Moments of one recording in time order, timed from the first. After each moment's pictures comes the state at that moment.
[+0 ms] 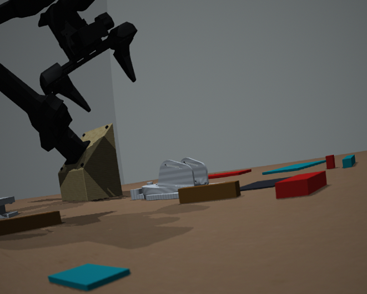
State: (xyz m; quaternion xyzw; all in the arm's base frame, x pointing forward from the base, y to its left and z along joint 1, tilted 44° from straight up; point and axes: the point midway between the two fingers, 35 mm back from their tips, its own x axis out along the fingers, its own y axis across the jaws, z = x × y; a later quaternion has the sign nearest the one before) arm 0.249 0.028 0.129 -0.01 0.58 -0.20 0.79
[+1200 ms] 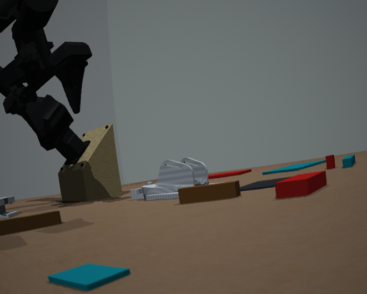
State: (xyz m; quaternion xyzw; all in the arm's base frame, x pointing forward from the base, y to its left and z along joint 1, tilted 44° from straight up) arm 0.236 -0.068 0.165 0.25 0.40 -0.48 0.74
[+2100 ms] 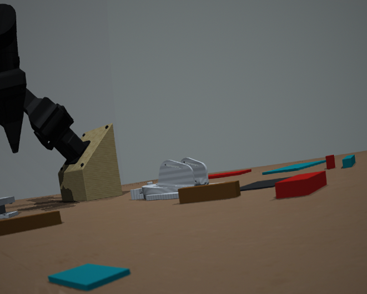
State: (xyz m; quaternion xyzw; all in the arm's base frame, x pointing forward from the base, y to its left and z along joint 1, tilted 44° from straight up) arm 0.200 -0.132 0.195 0.41 0.19 -0.63 0.63
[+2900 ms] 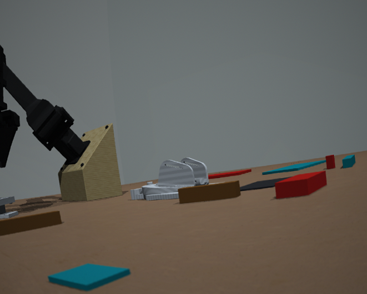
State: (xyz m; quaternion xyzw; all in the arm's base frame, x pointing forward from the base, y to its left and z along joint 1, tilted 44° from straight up) arm 0.174 -0.174 0.203 0.48 0.04 -0.69 0.55
